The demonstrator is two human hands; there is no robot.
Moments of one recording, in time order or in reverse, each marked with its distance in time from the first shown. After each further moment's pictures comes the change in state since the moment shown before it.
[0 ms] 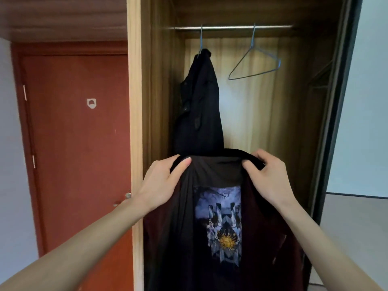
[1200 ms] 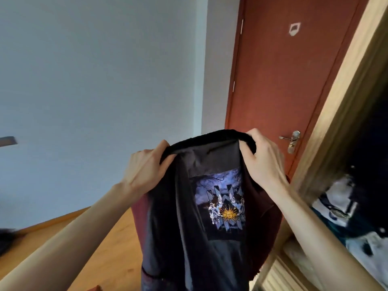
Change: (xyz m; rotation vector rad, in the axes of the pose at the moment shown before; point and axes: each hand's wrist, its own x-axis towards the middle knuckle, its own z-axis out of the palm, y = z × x) left_hand -0.406 0.069 -0.223 1.171 0.273 -0.597; right_hand -0.248 -0.177 0.196 0.389 -0.609 -0.498
